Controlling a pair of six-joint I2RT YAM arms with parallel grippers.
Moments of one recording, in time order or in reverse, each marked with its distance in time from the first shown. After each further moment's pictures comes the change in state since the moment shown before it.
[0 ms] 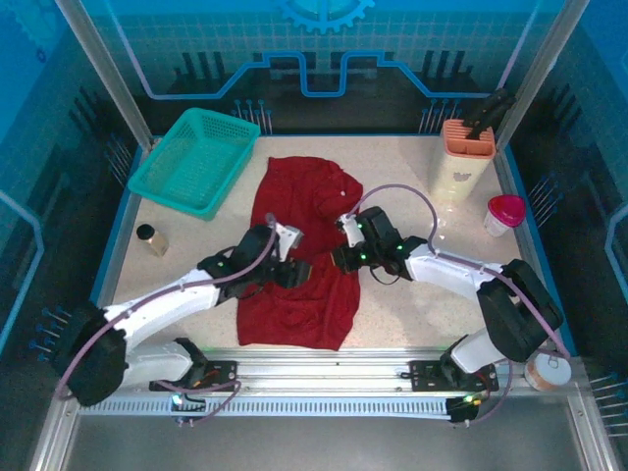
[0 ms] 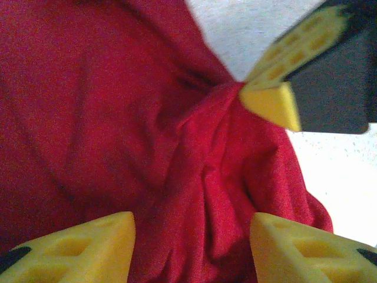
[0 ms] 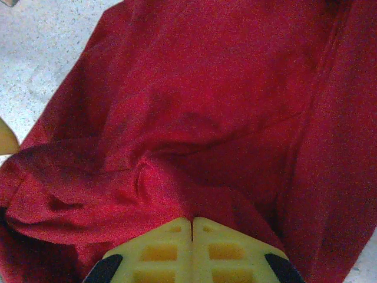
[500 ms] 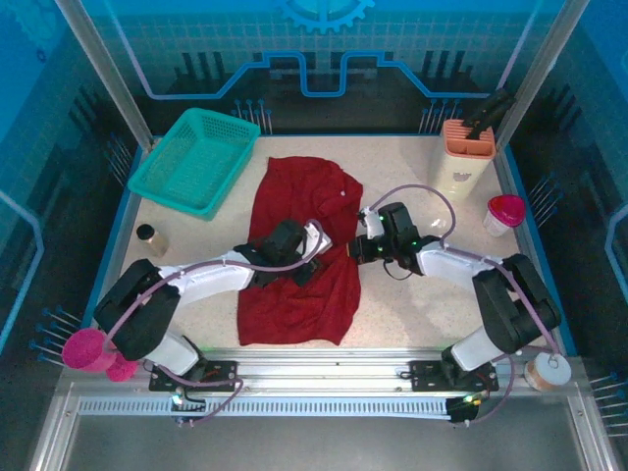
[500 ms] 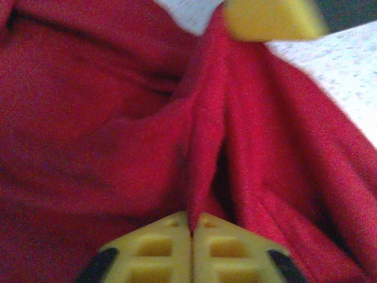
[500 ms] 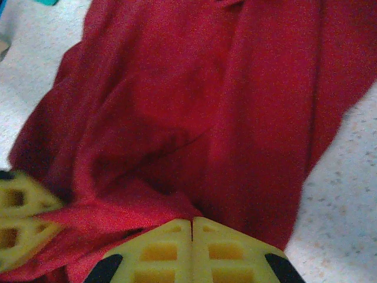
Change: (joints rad) left arm -0.021 0.283 0.106 0.093 0.004 0.347; right arm -0.174 0.052 -0.074 0.140 -0.096 0.050
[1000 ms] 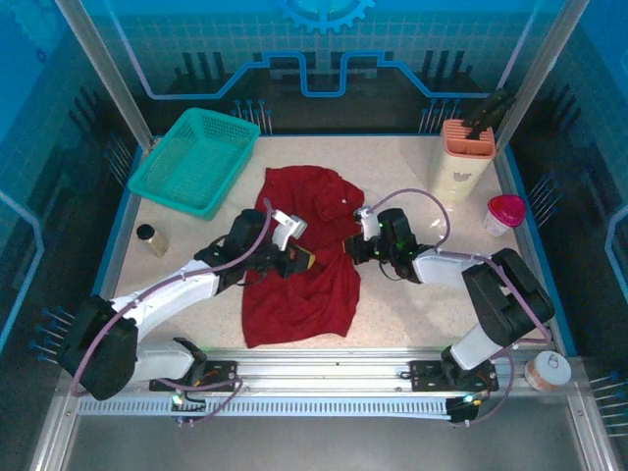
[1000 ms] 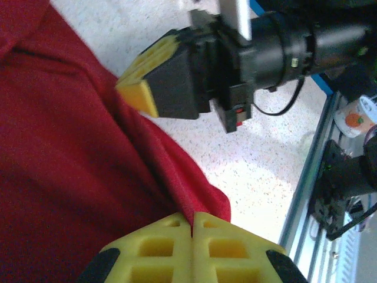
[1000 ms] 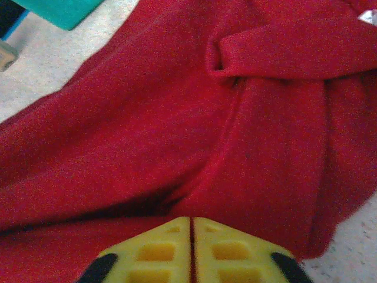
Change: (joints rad) left arm 0.169 -0.254 -0.119 0.071 0.437 -0.361; right arm 0.029 0.030 -0.097 0.288 0.073 -0.099
